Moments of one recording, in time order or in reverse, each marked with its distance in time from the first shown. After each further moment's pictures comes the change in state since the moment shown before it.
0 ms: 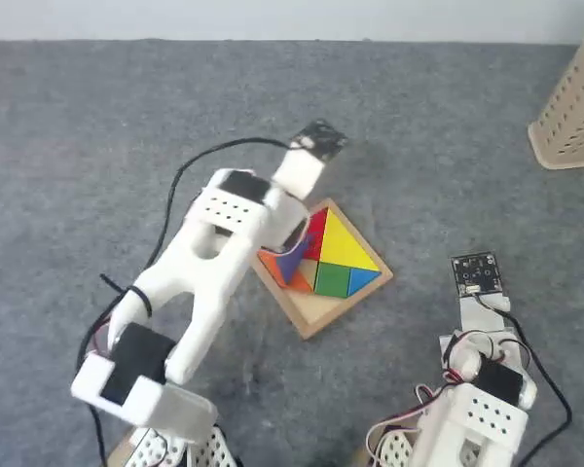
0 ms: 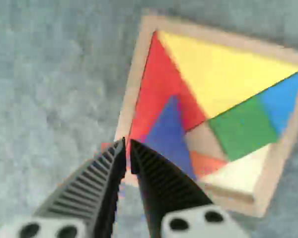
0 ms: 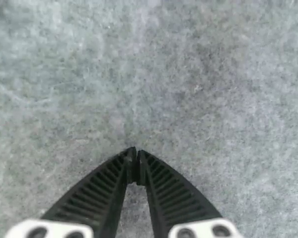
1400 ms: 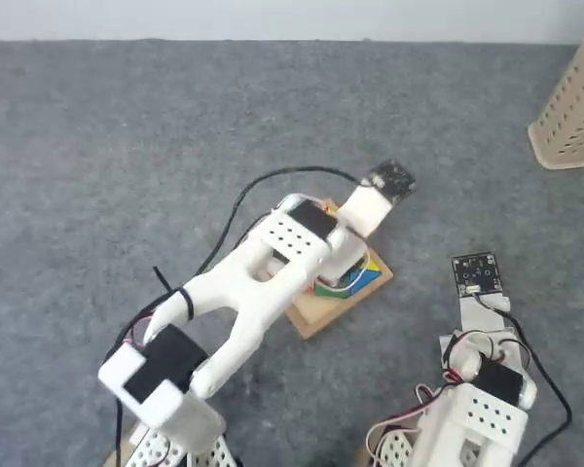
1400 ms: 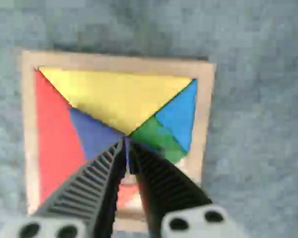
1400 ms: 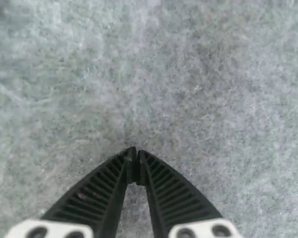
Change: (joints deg) left arm 16.7 3.9 -2.1 -2.1 6.3; right arm 0.0 0.0 0.0 0.0 0.0
